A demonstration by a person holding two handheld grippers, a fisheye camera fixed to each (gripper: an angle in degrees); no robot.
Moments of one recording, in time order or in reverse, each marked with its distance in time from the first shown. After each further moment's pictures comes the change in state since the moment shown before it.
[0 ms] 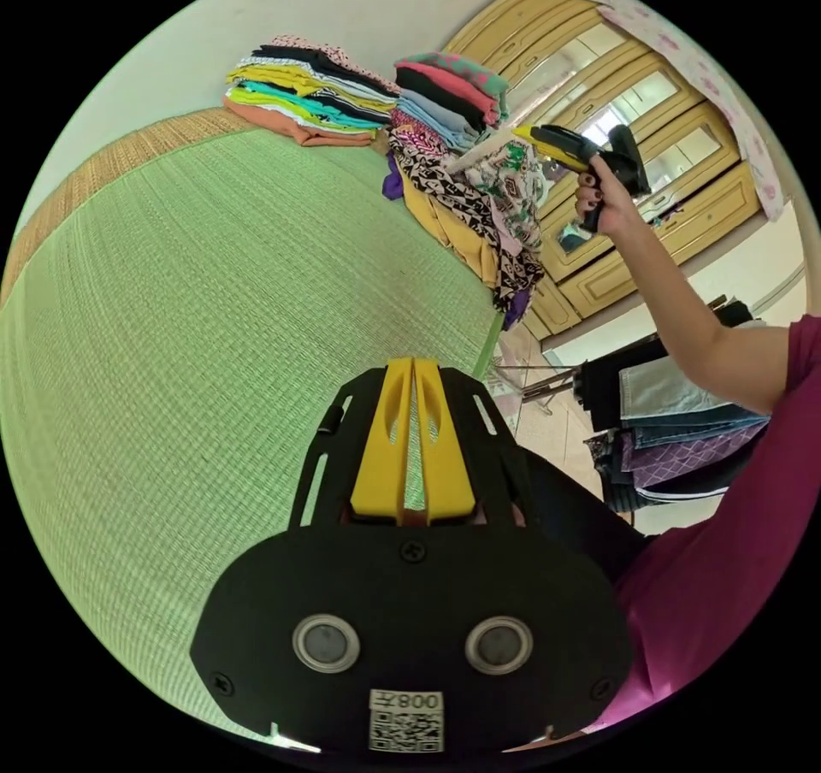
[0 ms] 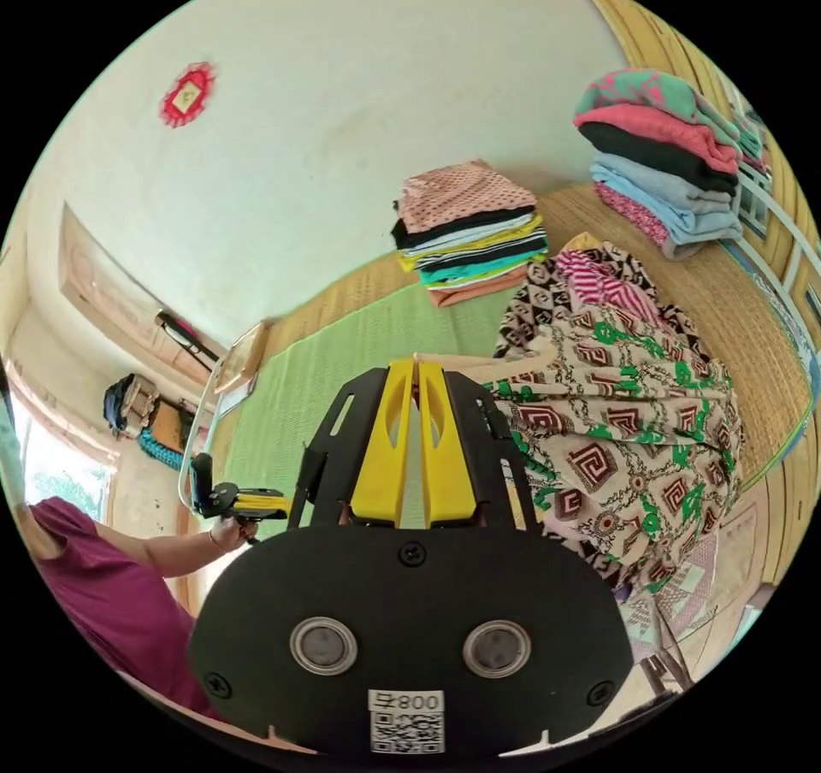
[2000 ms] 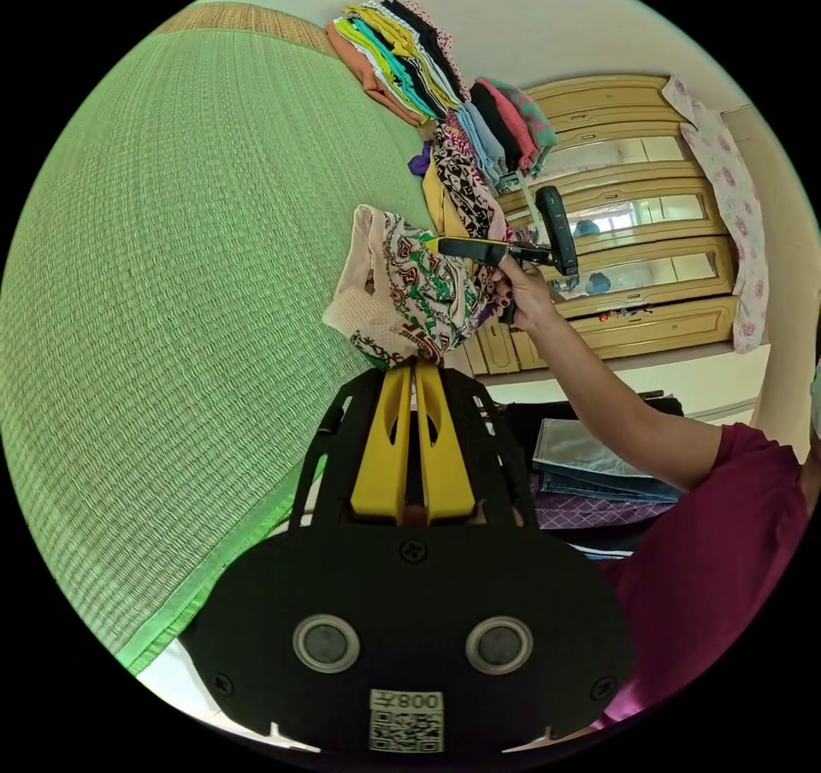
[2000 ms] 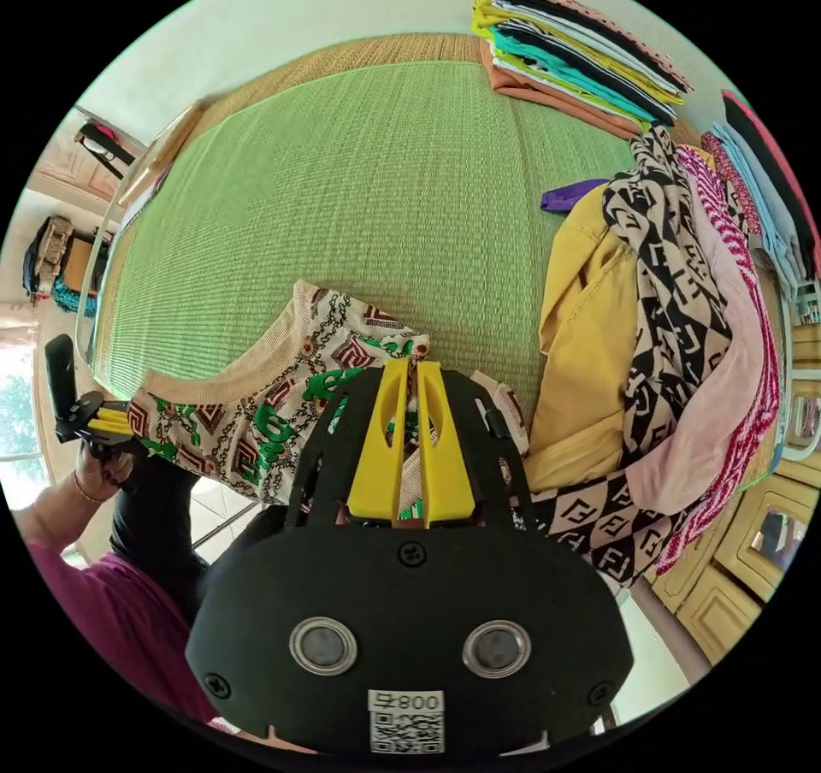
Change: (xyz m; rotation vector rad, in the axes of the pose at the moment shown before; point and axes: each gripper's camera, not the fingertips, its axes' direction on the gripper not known) left arm 0.370 -0.177 -0.251 0.023 0.253 -0.305; right arm -0.047 0.271 0.232 -0.546 0.298 -0.218
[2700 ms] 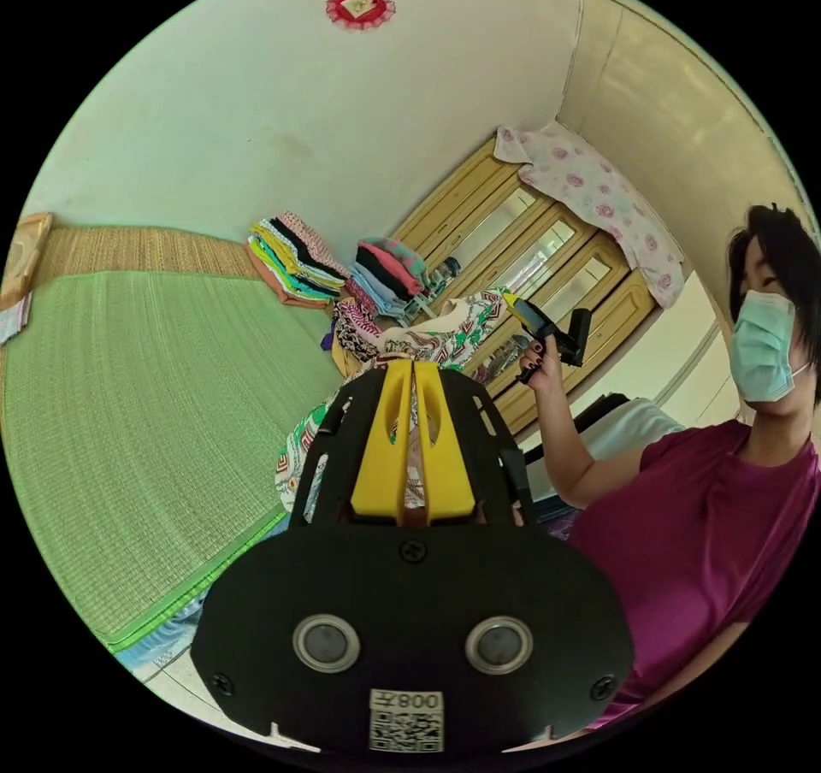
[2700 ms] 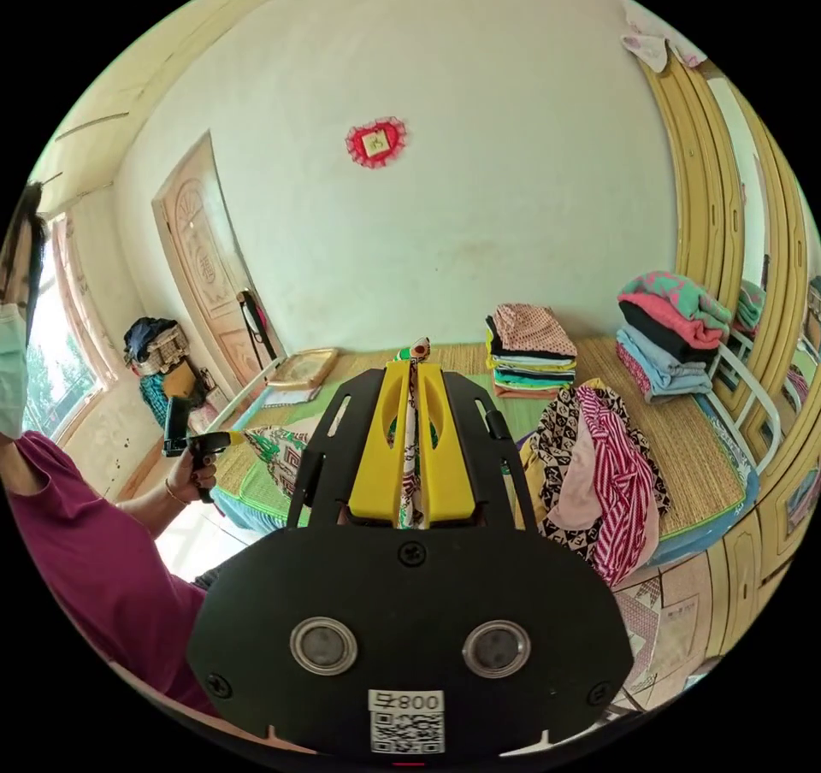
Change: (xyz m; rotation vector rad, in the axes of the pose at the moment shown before) left arm 0.376 0.093 -0.291 0.552 0.006 0.365; right arm -0.173 0.329 -0.343 0.918 -0.148 -0.074
